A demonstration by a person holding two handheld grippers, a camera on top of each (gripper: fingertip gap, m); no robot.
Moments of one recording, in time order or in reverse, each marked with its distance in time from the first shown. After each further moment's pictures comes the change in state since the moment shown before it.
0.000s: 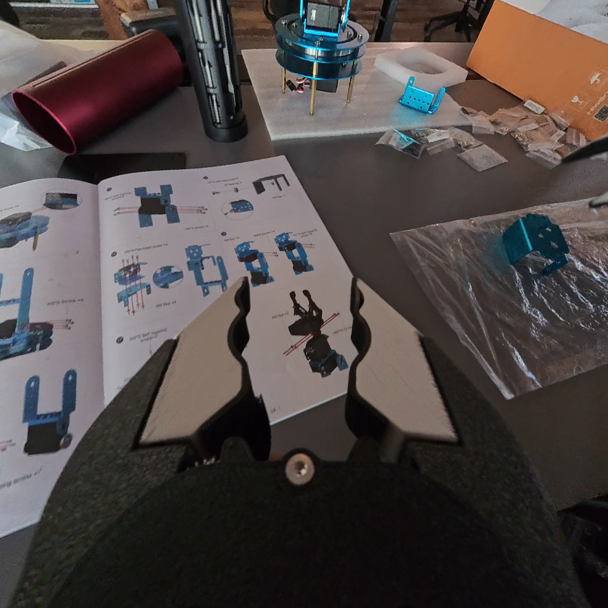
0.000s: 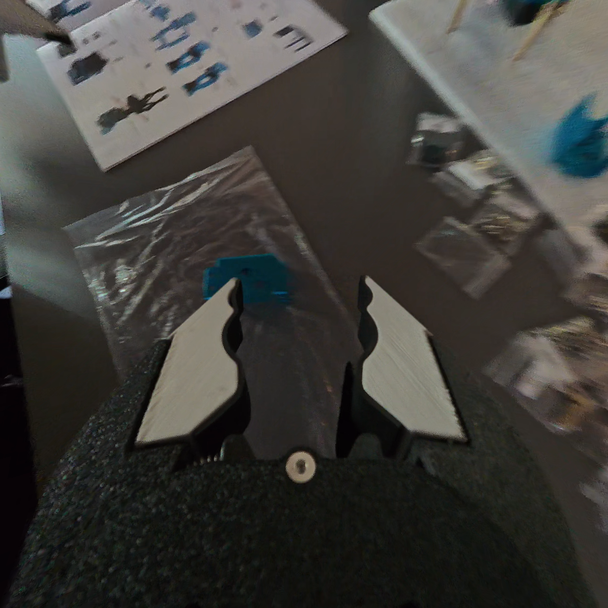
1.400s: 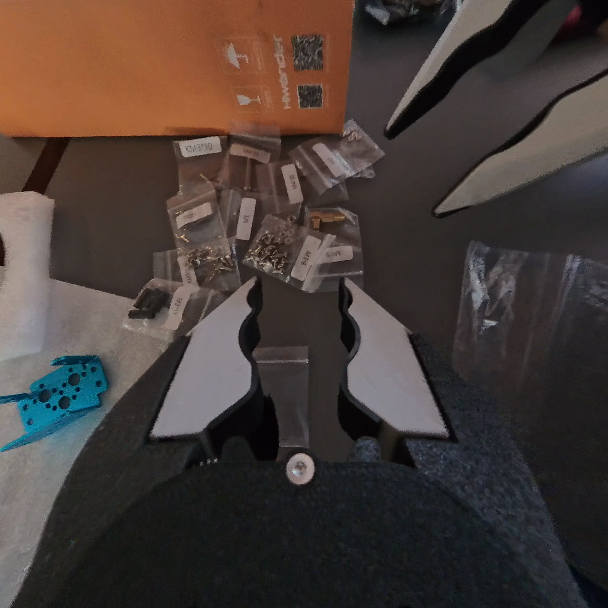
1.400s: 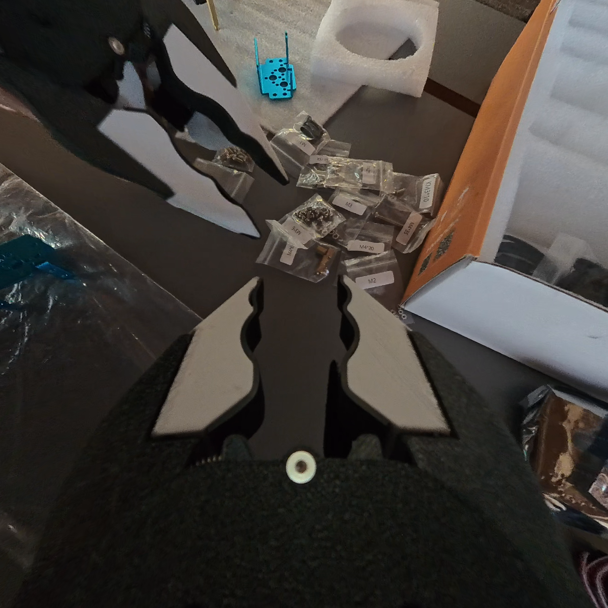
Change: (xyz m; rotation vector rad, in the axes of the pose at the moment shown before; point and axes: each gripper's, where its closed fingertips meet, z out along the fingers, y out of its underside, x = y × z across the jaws) left arm 0.317 -0.066 0.264 -0.274 0.796 0.742; right arm 0.141 0.059 -0.084 0.044 0.396 0.238
